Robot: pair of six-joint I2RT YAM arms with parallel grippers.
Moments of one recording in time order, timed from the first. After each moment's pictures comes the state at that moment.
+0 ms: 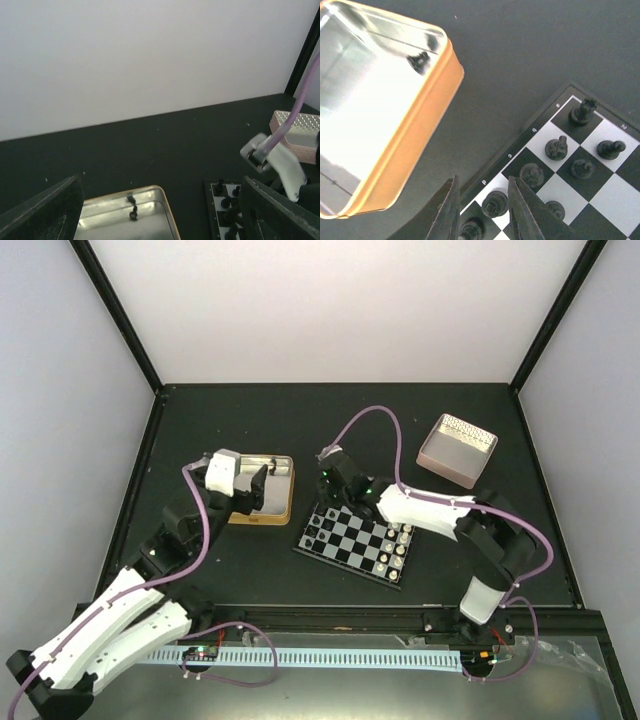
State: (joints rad) left arm -0.68 0.61 0.68 -0.20 -0.36 -0.09; right arm 0.86 1.74 1.07 -0.13 0.18 0.42
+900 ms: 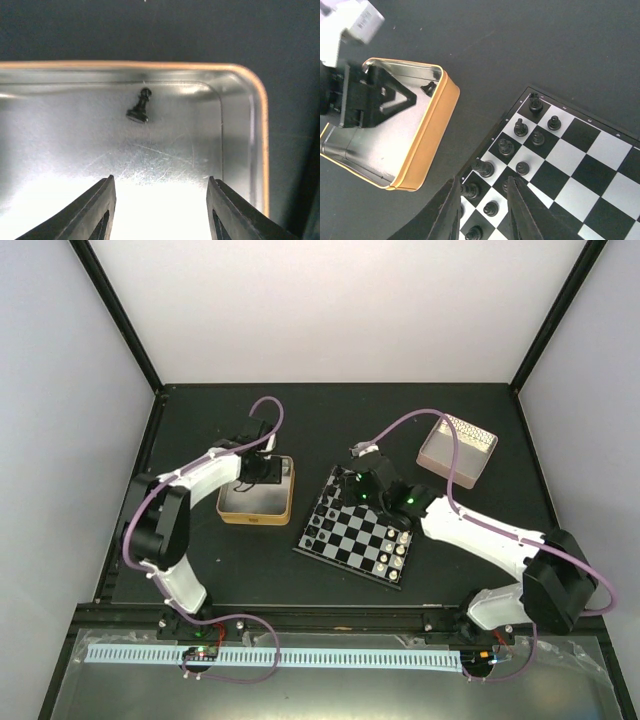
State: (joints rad) left arm -0.34 1.69 1.13 -0.51 0.00 -0.33; right arm 0.83 1.38 0.94 -0.24 0.18 0.56
